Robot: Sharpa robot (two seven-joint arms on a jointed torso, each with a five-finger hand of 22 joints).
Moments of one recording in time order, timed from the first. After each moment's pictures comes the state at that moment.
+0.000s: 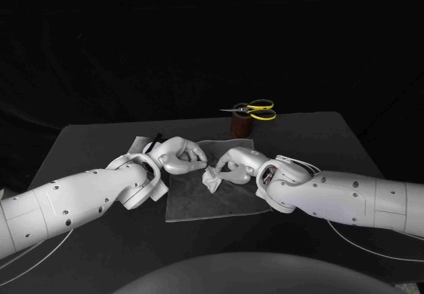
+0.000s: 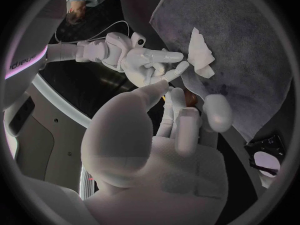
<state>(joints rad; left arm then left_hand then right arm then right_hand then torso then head) 1.05 -0.72 -0.10 1.45 -0.92 -0.30 0.16 1.26 -0.18 0.64 -0.04 0.05 0.82 0.13 0.56 0.47 0.89 0.06 1.17 0.51 1.46 0.00 1.52 1.30 0.12 1.27 0.10 1.34 1.14 1.00 -0.70 -0.14 1.50 -1.40 -0.46 -0.13 1.22 -0.03 0.43 -0.17 0.05 1.01 0.13 0.22 0.35 1.47 0.04 1.53 1.31 1.47 -0.02 1.56 1.31 0.15 1.12 0.09 0.88 1.02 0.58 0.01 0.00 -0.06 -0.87</state>
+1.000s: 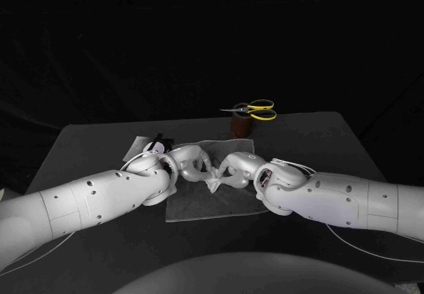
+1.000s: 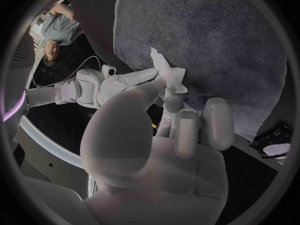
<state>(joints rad) 1.05 -0.58 -0.11 1.34 -1.29 -0.24 -0.10 1.27 -0.22 0.56 -0.01 0.05 0.85 0.13 0.49 0.41 1.07 0.05 1.28 0.74 1.47 -0.01 1.55 1.31 0.08 1.37 0.09 1.42 1.27 0.99 -0.67 -0.15 1.47 -1.48 -0.40 -0.21 1.22 -0.03 0.43 -0.17 0.05 1.02 0.13 0.22 0.35 1.47 0.04 1.52 1.31 1.46 -0.02 1.56 1.31 0.15 1.12 0.09 0.88 1.02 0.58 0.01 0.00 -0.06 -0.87</state>
